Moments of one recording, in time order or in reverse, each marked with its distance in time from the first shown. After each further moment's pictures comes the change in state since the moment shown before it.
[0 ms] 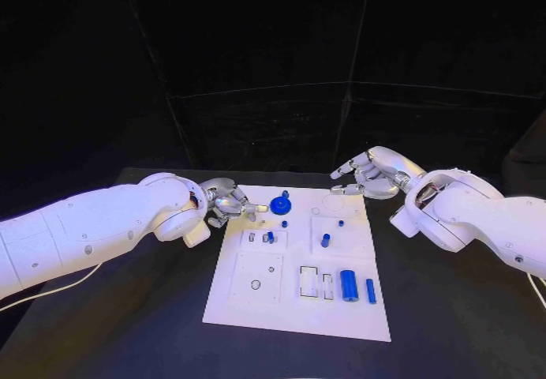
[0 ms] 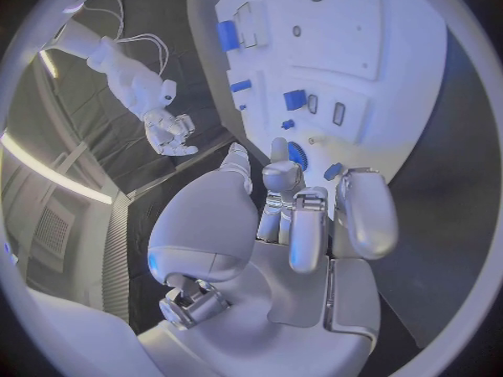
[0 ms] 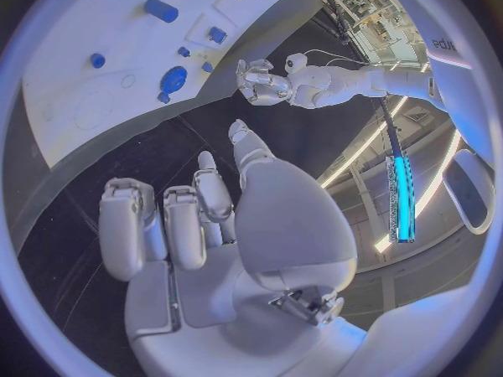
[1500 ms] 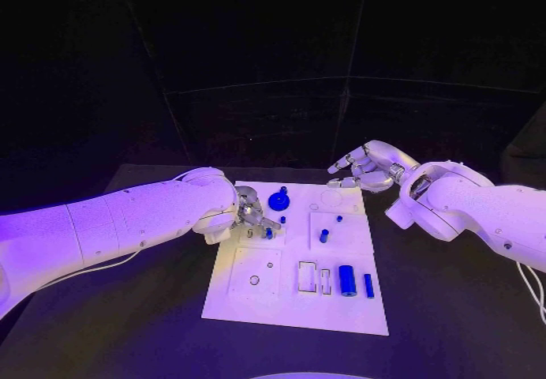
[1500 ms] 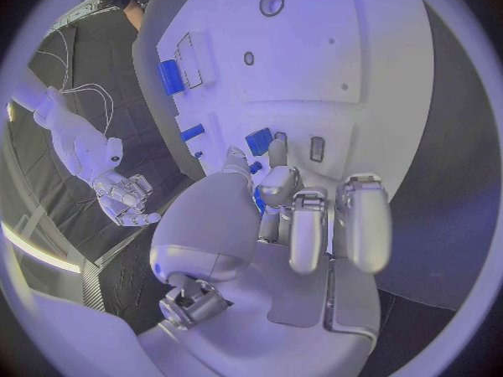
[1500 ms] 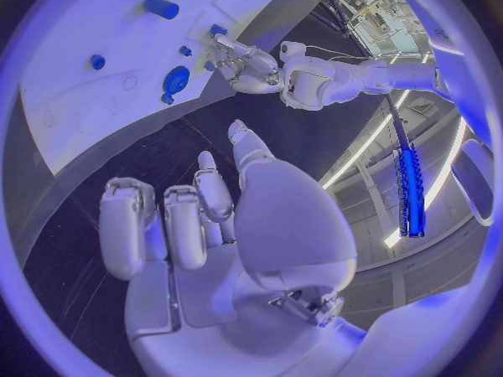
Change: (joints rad) left arm 0.037 0.195 -0.072 -0.096 -0.147 0.106 -0.240; left_hand 0.019 0.027 -0.072 0.028 0.000 -0.077 -0.010 0.147 0.130 0.007 -0.007 0.078 0.084 -0.002 -0.002 0.000 0.000 -0.015 0.002 -0.001 0.087 0.126; right arm 0.005 0.032 0.000 -0.041 0.037 0.028 -0.022; right_hand 0.004 0.004 -0.015 -0.004 0.034 0.004 -0.004 0.004 0.000 0.000 0.000 0.000 -0.007 0.000 -0.007 -0.008 0.000 0.000 -0.003 -0.003 -0.003 0.000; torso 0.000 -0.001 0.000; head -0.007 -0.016
